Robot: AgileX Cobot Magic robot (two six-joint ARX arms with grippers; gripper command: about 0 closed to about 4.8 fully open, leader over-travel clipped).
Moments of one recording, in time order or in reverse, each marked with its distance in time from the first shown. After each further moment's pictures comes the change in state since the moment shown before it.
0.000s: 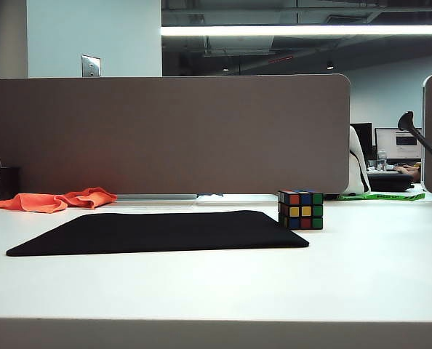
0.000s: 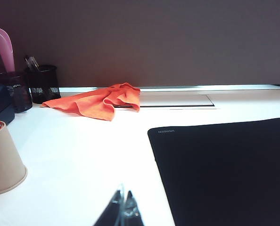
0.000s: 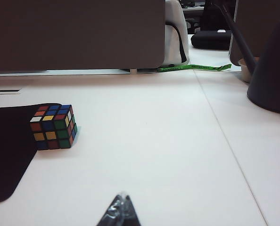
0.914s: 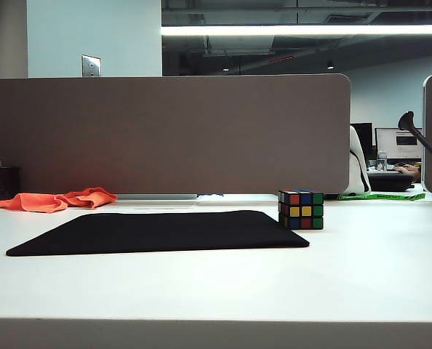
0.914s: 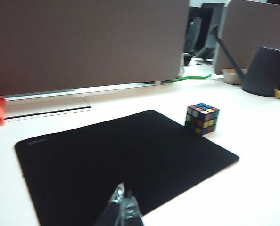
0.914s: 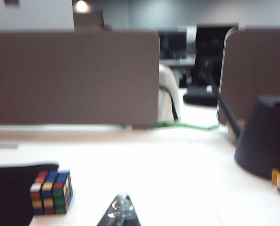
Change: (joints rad) left arm 0.000 0.000 0.000 0.019 0.502 -0.084; right arm 0.000 0.137 0.150 0.151 0.020 -0.025
